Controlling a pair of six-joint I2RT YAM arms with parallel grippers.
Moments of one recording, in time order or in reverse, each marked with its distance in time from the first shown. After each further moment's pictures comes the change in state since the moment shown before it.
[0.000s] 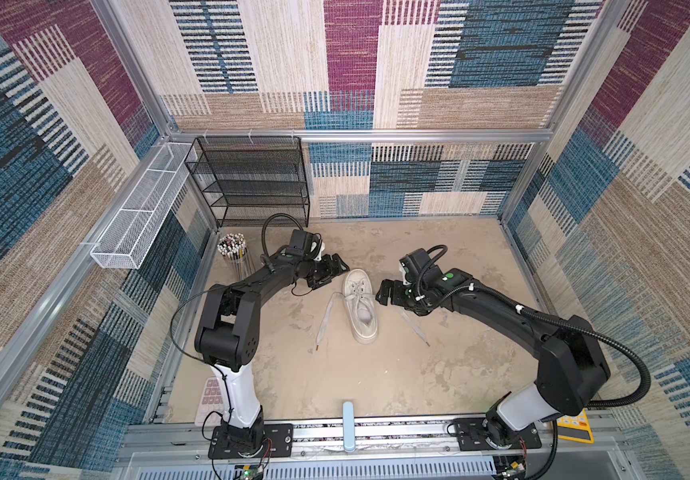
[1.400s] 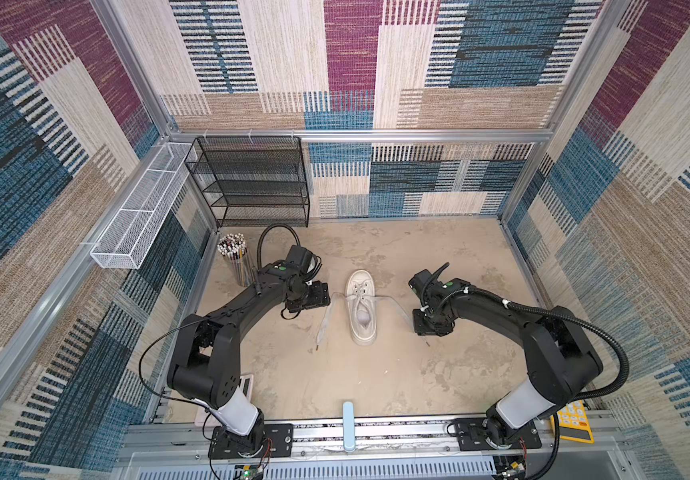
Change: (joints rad) left arm -0.037 -0.296 -0.207 -0.373 -0.345 0.201; right arm -0.063 0.071 -0.139 -0.227 0.183 -0.198
